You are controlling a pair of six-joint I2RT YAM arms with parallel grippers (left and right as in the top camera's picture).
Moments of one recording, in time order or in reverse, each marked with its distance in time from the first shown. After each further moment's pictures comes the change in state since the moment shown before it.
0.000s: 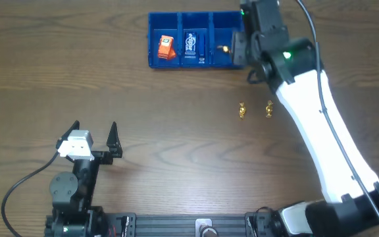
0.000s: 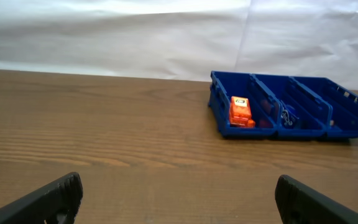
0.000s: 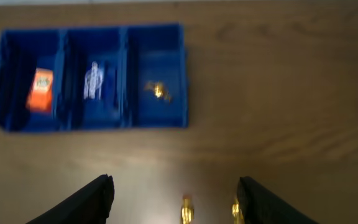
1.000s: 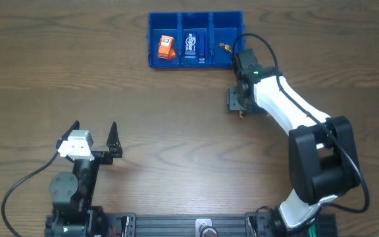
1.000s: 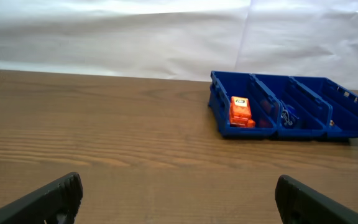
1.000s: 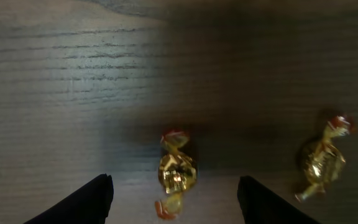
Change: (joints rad) left arm 0.000 0.000 0.000 0.000 0.000 0.000; right arm -0.060 0.265 -0.441 0.226 -0.150 0.009
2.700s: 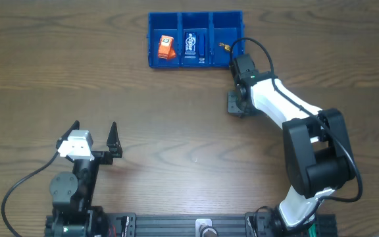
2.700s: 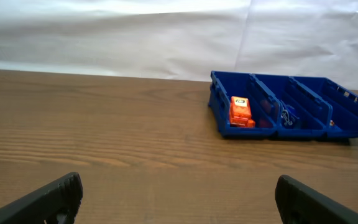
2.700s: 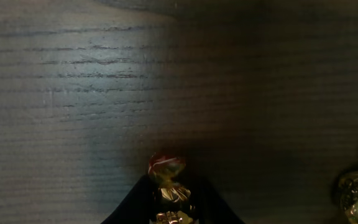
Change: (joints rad) left arm 0.000 0.000 0.000 0.000 0.000 0.000; right arm 0.000 0.042 -0.048 0.099 -0.006 -0.007
